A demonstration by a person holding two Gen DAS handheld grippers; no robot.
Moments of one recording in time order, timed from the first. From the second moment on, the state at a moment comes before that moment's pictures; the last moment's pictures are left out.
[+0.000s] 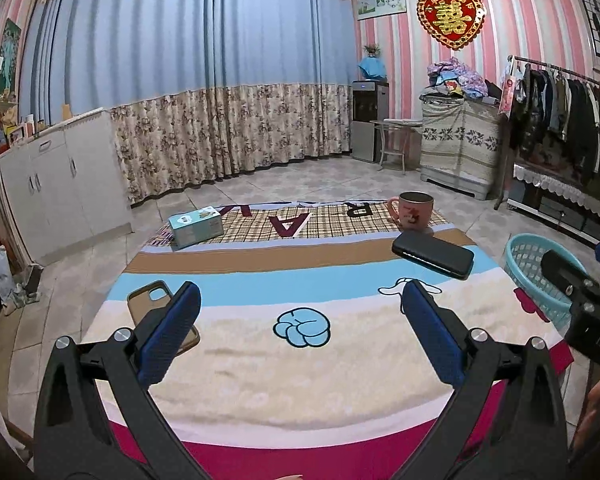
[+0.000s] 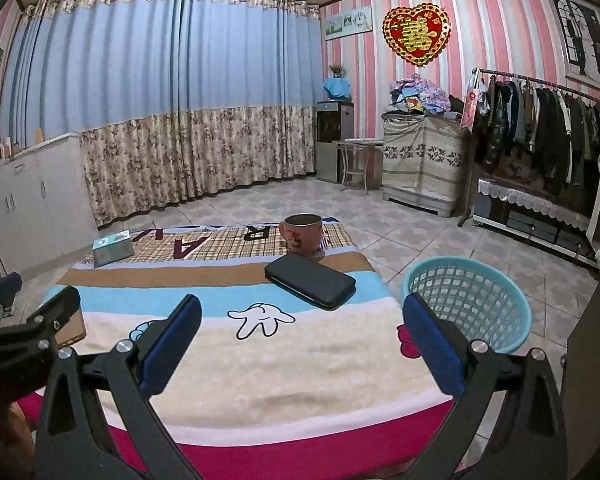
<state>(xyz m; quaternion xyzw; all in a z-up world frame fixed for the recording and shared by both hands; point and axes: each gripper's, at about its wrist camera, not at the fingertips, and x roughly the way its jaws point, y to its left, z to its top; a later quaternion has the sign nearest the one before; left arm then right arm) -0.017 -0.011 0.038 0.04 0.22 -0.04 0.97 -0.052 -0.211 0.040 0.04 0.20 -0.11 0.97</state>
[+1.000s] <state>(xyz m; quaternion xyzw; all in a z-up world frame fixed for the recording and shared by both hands) -0.017 -0.008 0.041 0.03 0.21 -0.04 0.98 -0.055 -0.222 0.028 0.04 0.20 -0.12 0.97</state>
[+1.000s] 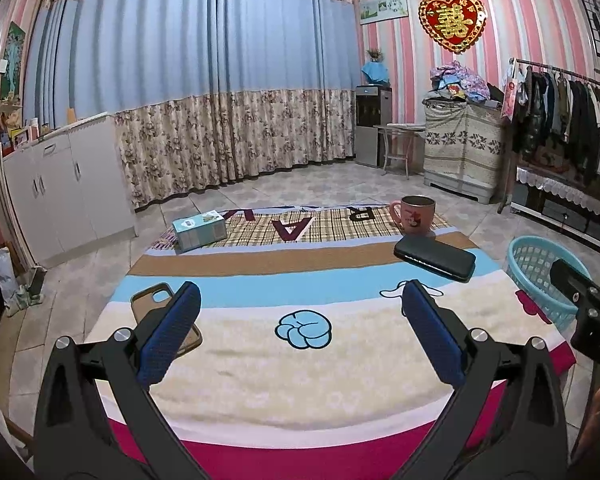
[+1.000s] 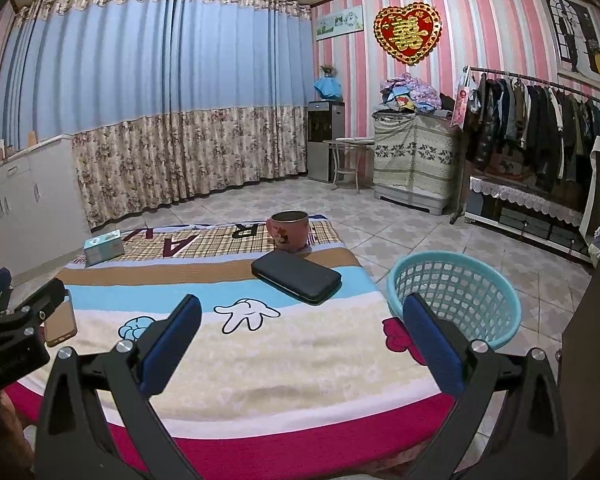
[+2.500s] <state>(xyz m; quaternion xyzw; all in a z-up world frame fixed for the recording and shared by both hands) -0.015 0.004 0.050 0.03 0.20 -0.03 0.98 -0.052 -0.211 0.031 0.03 0.19 -0.11 0.97</state>
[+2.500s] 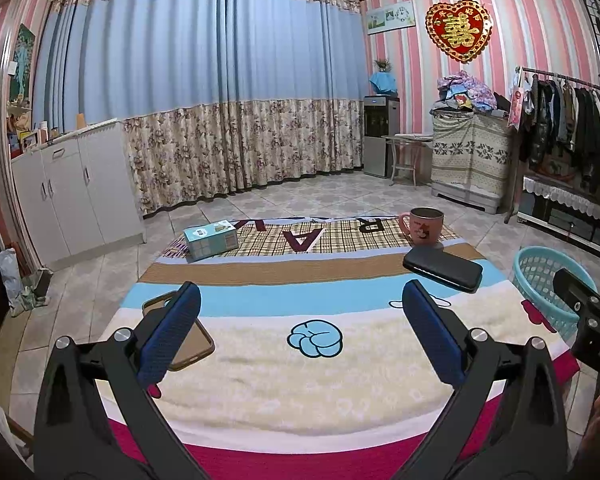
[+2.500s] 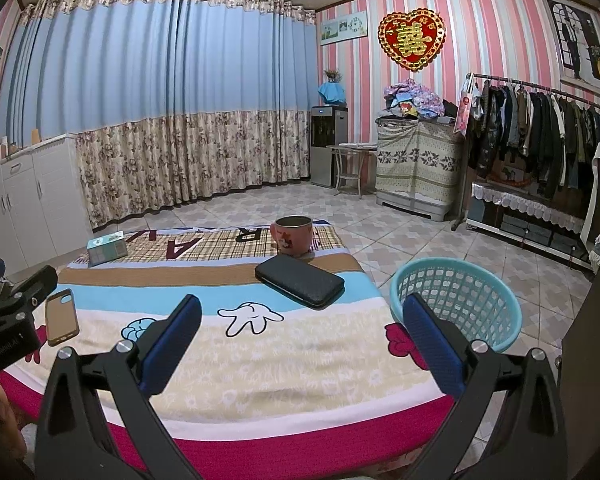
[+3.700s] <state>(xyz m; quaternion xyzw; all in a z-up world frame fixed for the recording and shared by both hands) -0.016 0.005 0.051 0.04 0.19 -0.02 0.98 -0.052 -0.208 0.030 0.03 0.19 -0.11 0.97</state>
